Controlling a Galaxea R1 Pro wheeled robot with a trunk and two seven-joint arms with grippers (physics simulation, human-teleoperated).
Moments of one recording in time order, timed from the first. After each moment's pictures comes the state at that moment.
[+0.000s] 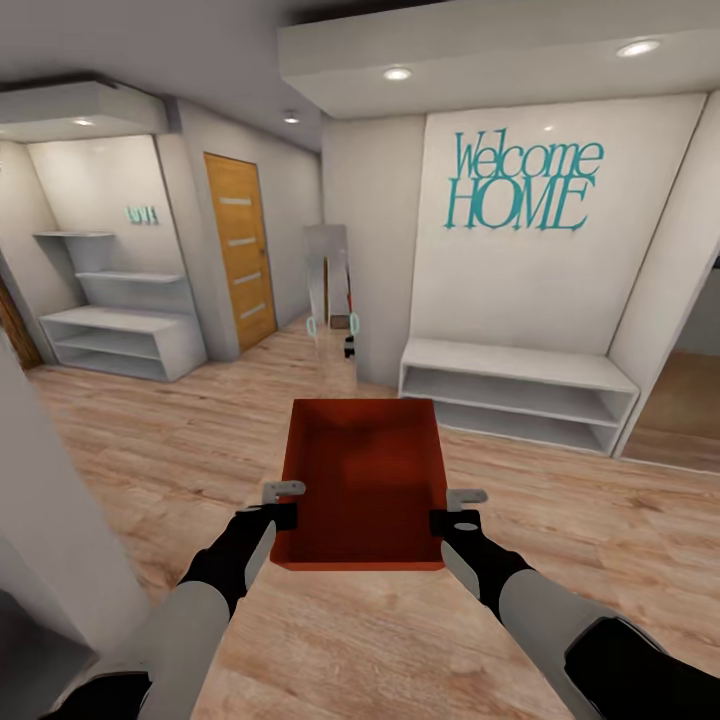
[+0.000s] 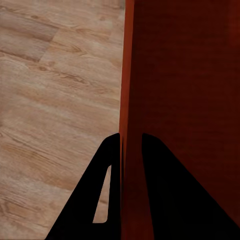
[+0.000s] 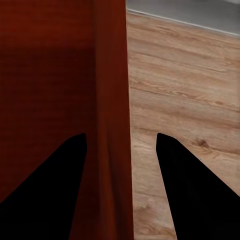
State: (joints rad) left arm -0.77 -0.14 0.09 -0.54 -0.06 0.38 0.11; right arm -0.86 0.06 0.54 -0.24 -0.49 0.06 -0.33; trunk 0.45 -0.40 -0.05
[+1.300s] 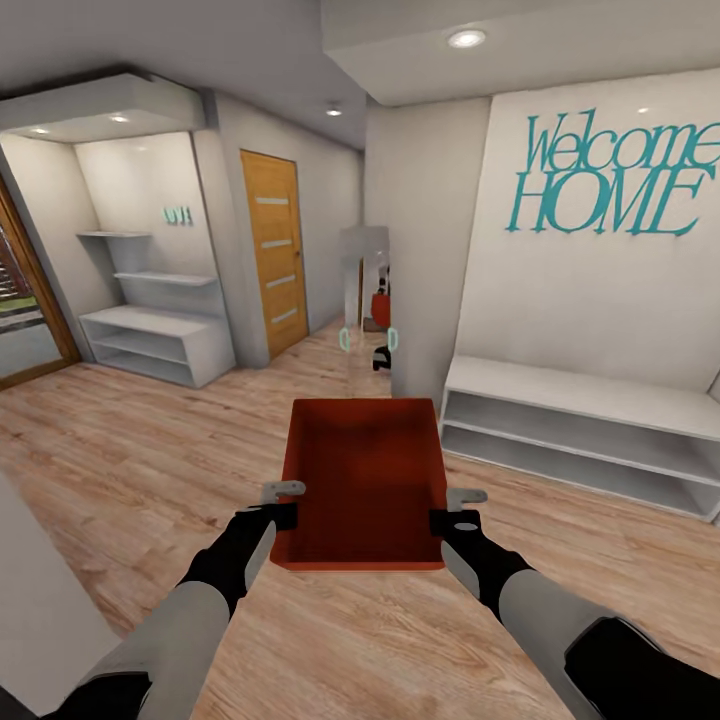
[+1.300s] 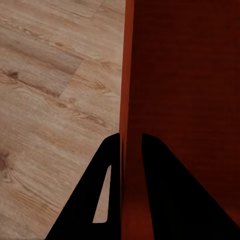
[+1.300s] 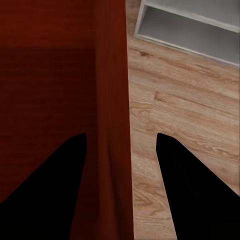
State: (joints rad) left arm -0.77 -0.14 0.09 -0.54 -0.06 0.38 0.11; right arm -0.86 0.06 0.55 -0.24 -0.49 0.06 -0.33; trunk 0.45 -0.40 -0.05
